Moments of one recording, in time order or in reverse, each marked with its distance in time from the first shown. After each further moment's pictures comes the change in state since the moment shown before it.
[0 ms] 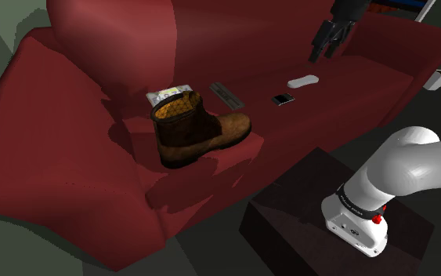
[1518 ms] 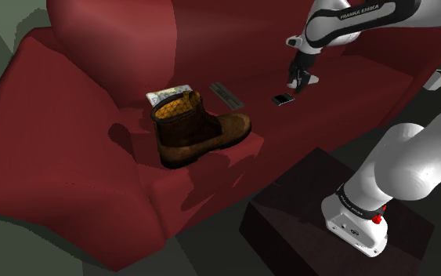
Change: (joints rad) arm 0.220 0.485 -0.475 -0.094 -0.187 0.532 -1.112
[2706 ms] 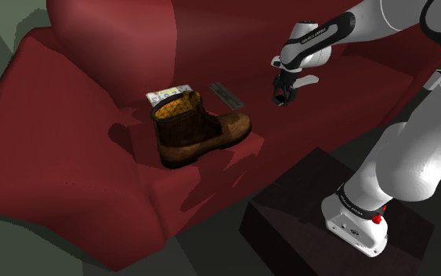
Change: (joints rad) arm 0.065 0.329 -0.085 0.045 0.161 0.244 -0.396
